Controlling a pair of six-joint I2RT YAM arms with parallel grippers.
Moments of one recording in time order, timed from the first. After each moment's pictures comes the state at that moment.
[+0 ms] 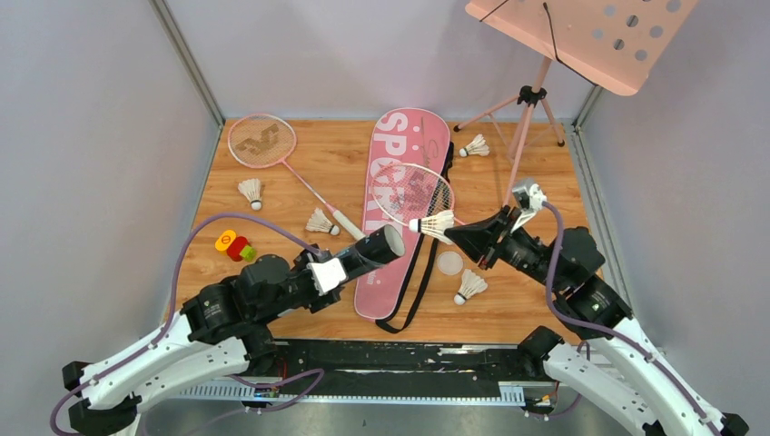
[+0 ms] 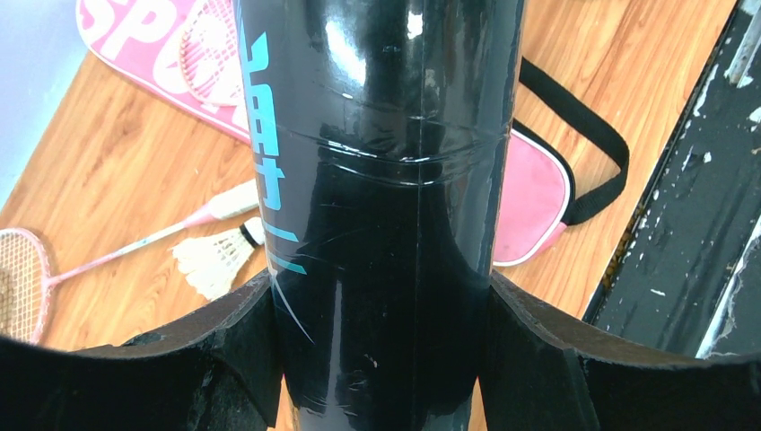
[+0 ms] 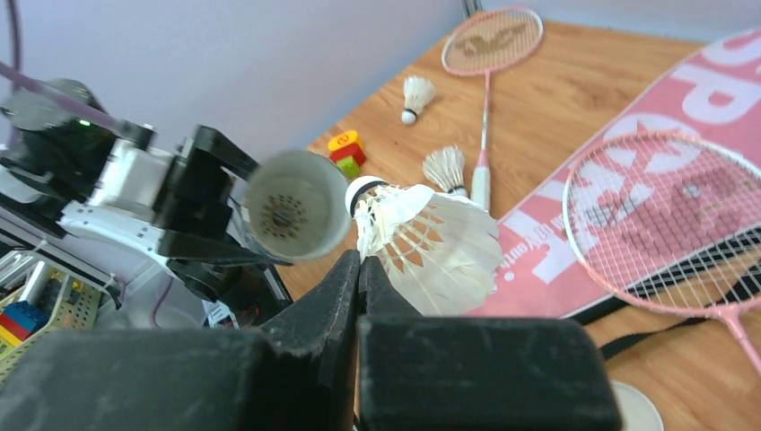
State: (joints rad) left arm -1.02 0.49 0.67 -0.62 -0.09 0.32; right arm 0.67 0.60 0.75 -0.16 -0.29 0.43
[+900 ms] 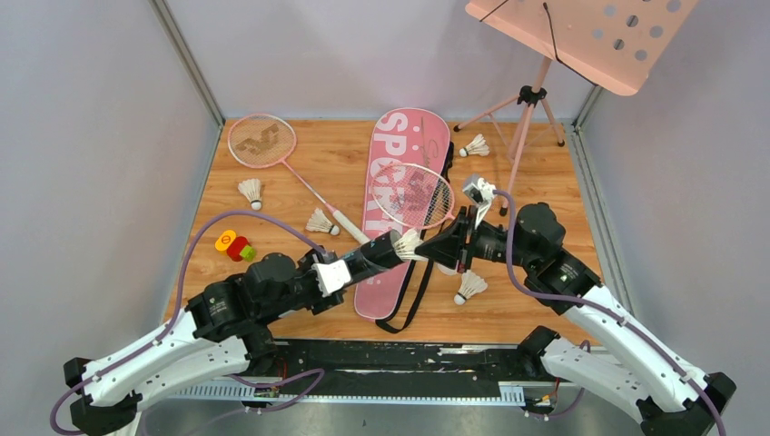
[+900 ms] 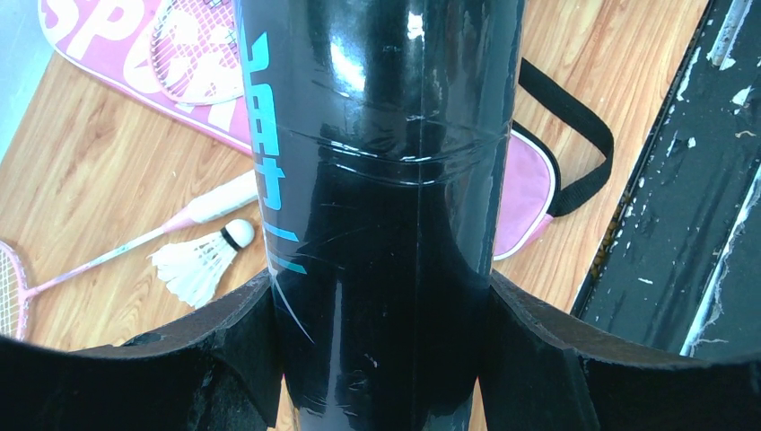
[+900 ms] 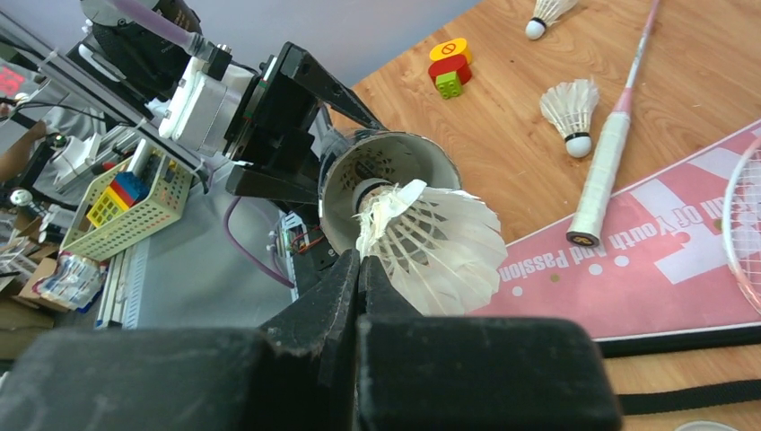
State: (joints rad) left arm -1.02 0.54 0.67 -0.62 -0.05 0.33; right arm 0.69 0.78 0.81 -0.11 -0.59 0.42
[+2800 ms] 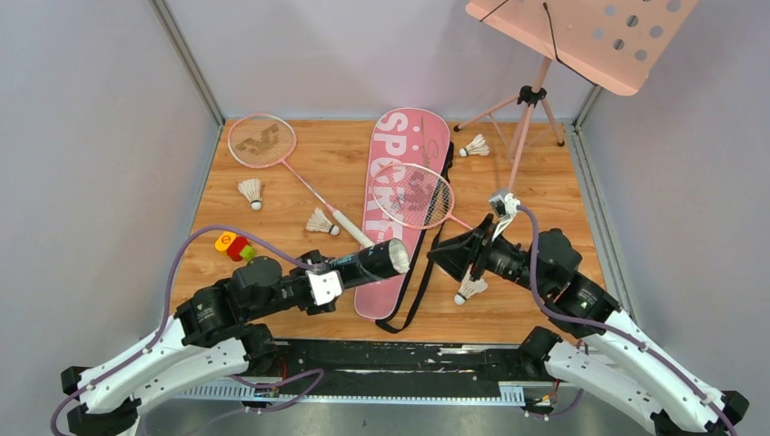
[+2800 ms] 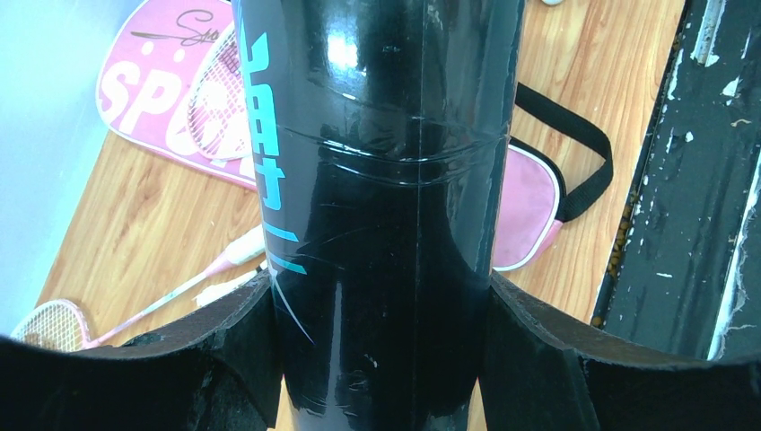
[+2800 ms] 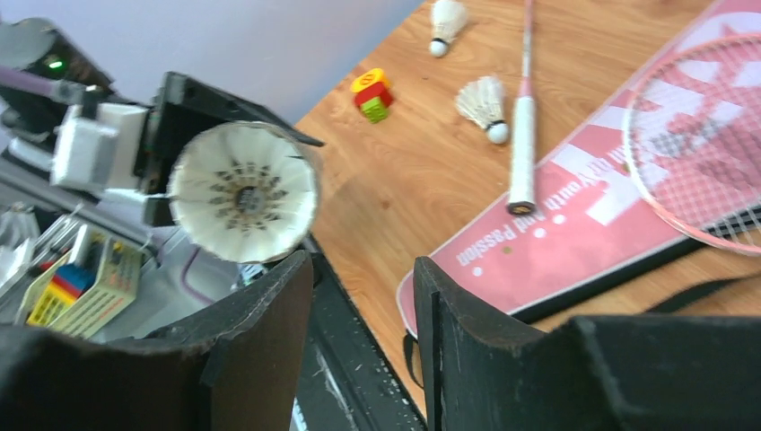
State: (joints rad) left arm -1.02 0.46 0.67 -0.62 0.01 0.46; right arm 0.80 0.62 0.73 -0.19 -0.26 0.50
